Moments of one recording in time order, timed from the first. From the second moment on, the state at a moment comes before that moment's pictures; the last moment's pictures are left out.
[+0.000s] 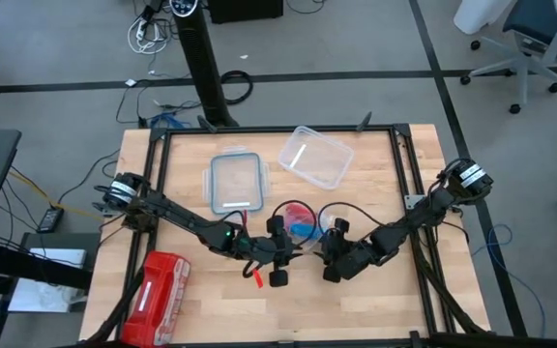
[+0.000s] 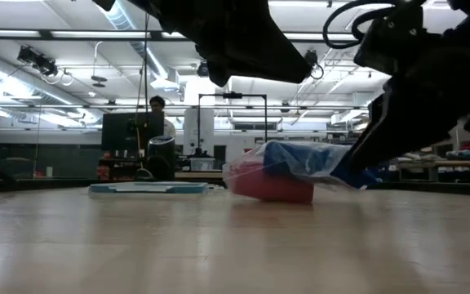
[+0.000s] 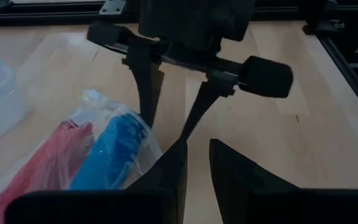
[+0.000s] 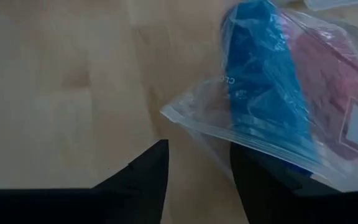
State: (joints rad) left arm -0.35 1.82 1.15 0.15 -0.36 -0.19; right arm 0.56 1.62 0.71 -0.01 0.63 0.56
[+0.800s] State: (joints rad) left arm -0.32 1.82 1.10 0.15 -0.48 0.12; right arm 0.65 1.62 0.64 0.17 0.83 1.41
